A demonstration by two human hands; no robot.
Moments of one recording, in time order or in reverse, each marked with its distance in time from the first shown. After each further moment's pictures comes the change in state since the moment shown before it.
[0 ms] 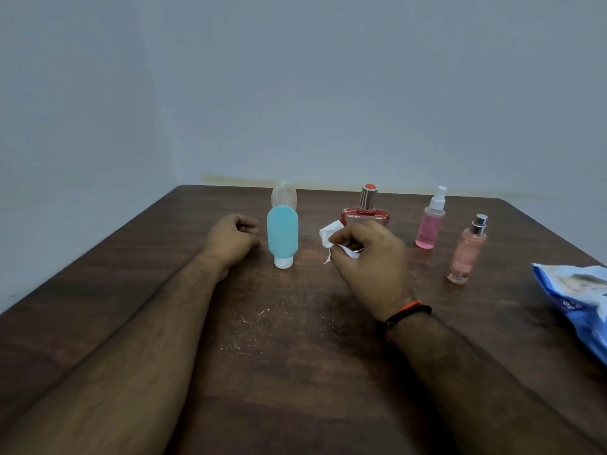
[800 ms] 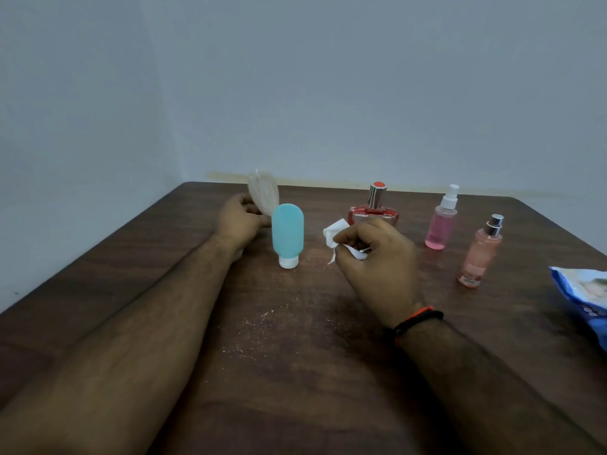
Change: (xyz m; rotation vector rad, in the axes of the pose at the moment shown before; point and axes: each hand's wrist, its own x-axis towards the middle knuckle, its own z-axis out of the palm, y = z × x) left_hand 0.032 0.008 0.011 -0.135 0.070 0.052; right_hand -0.002 -0.001 0.000 0.008 -0.012 -0.047
